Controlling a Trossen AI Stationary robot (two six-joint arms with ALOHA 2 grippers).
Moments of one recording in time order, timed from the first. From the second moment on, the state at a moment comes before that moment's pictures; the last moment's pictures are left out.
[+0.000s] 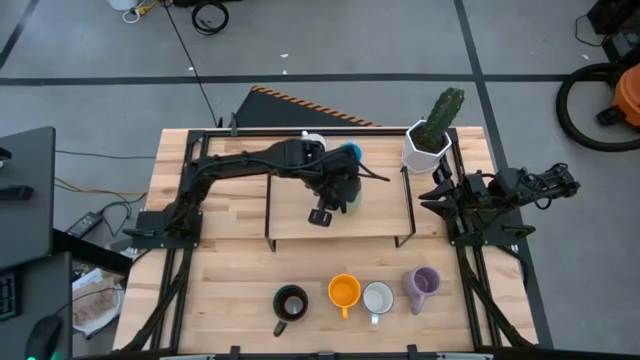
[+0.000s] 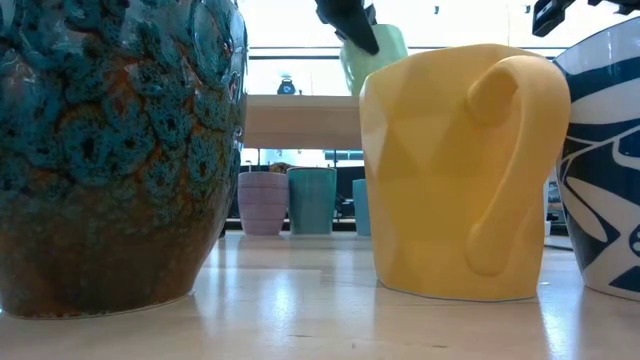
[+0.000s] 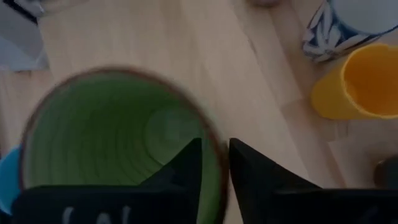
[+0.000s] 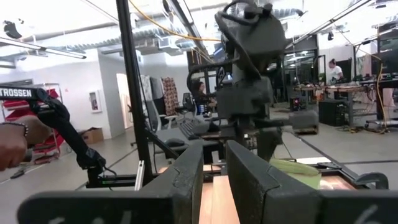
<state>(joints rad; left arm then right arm) 0.07 2.09 2.24 -1.17 0.11 0.40 0.30 0.22 0.36 0.12 0.18 0.05</state>
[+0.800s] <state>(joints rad) 0.05 2.09 2.24 -1.01 0.09 0.45 0.30 0.22 0.36 0.09 0.18 0.06</state>
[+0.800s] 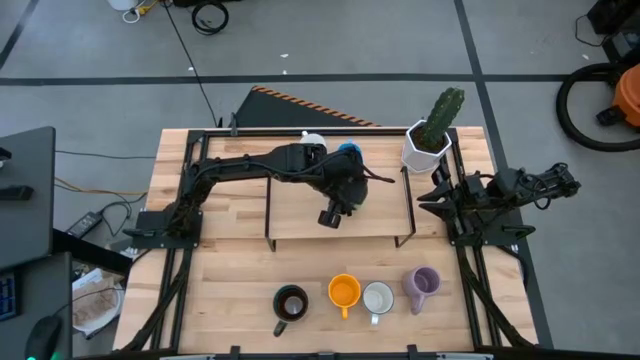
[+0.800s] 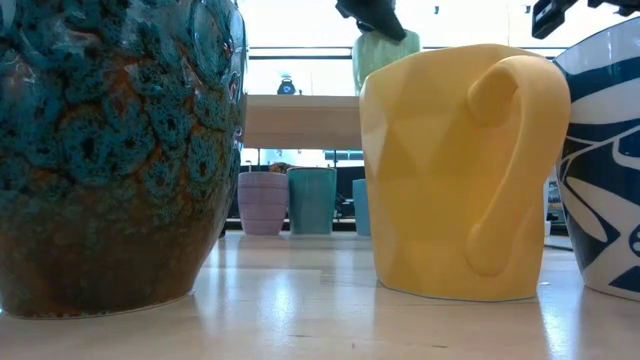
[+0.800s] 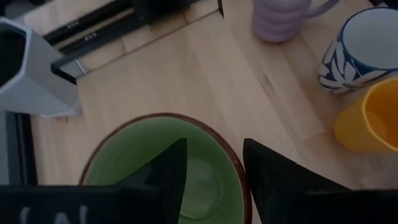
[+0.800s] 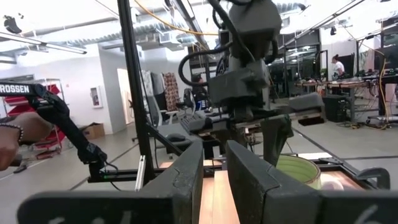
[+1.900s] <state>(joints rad) 0.07 2.15 2.17 -0.70 0.05 0.49 0.30 0.22 0.36 0.11 0.16 0.08</state>
